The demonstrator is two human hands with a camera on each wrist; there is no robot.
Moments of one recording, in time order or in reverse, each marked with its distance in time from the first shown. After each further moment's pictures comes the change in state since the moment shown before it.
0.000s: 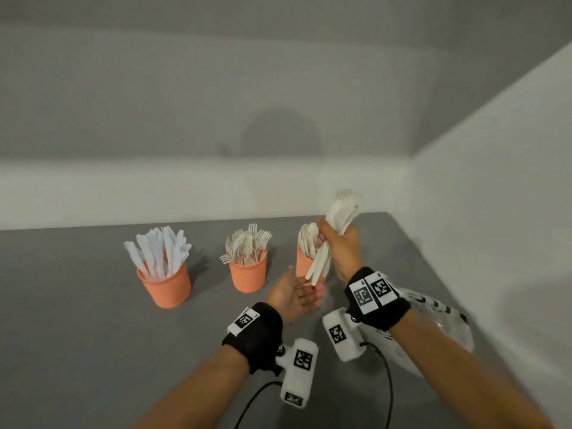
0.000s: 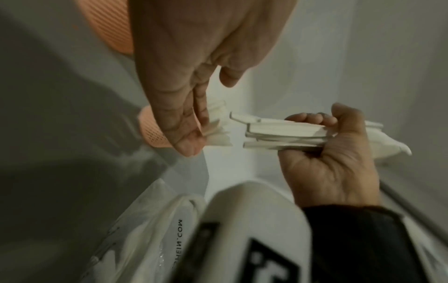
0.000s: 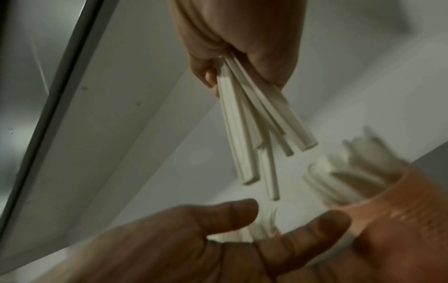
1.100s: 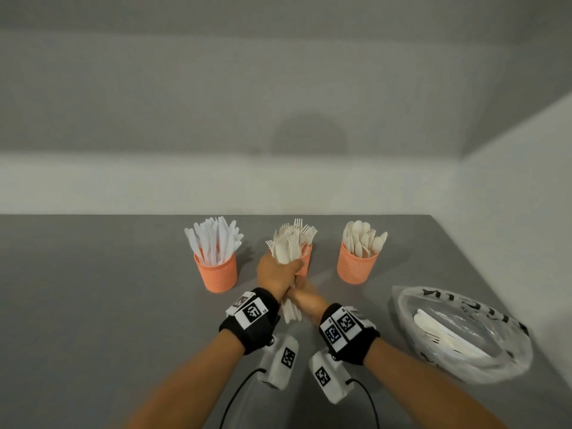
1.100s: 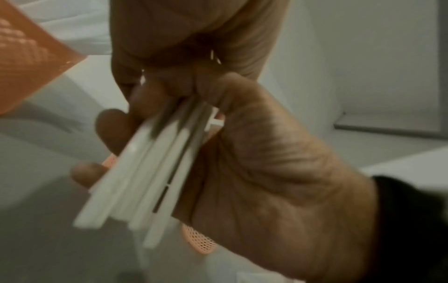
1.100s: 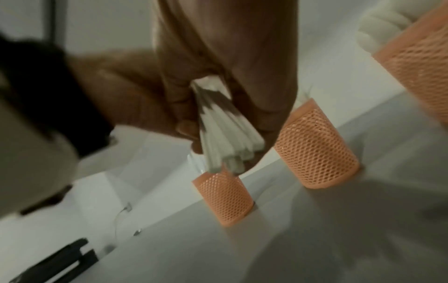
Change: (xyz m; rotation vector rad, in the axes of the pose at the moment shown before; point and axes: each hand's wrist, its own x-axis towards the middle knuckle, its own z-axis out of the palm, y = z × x) left_hand -0.045 0.049 -0.078 0.626 0.507 0.634; right_hand -0.081 0.083 0.104 -0.158 -0.579 0.527
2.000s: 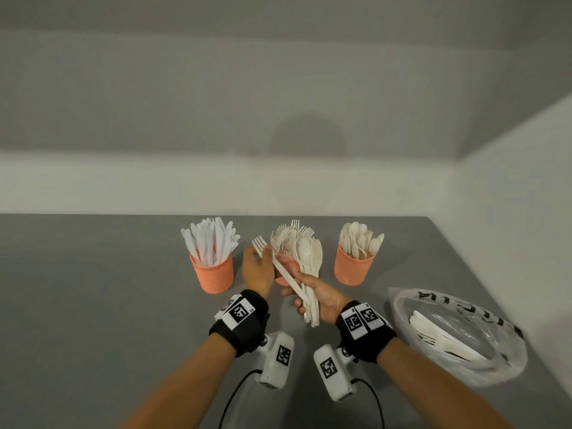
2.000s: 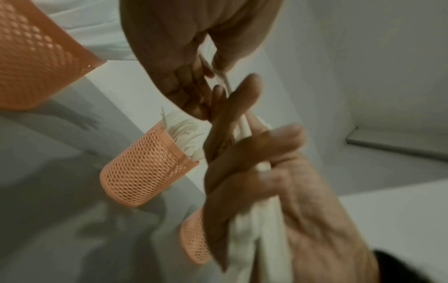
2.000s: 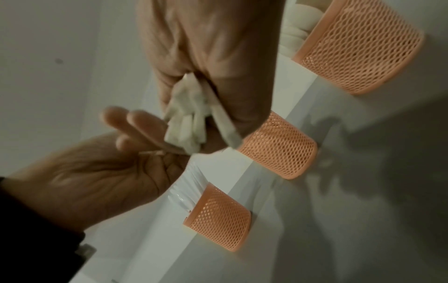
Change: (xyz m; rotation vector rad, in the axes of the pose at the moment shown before) left_hand 0.015 -0.014 -0.011 -0.188 0.110 0.034; right_hand -0.011 -0.008 -0.036 0.264 -0.185 0.073
